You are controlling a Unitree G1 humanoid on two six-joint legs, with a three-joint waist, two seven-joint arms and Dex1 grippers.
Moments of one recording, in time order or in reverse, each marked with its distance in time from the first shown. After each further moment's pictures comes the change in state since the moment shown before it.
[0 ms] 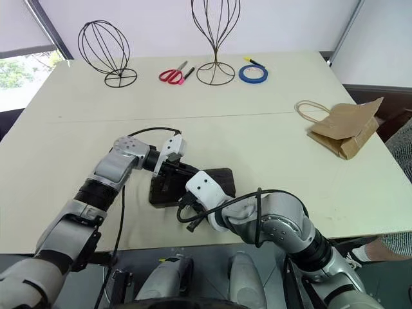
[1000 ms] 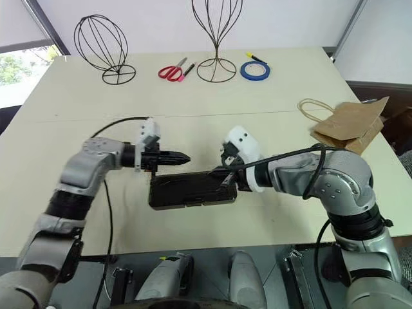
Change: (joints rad) left arm 0.155 0.143 0.235 -0.417 -0.204 0.340 0.213; right arm -0.161 -0.264 -0.374 0.136 0.076 -0.019 0.584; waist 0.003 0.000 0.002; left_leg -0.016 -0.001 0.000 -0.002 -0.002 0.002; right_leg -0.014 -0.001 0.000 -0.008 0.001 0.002
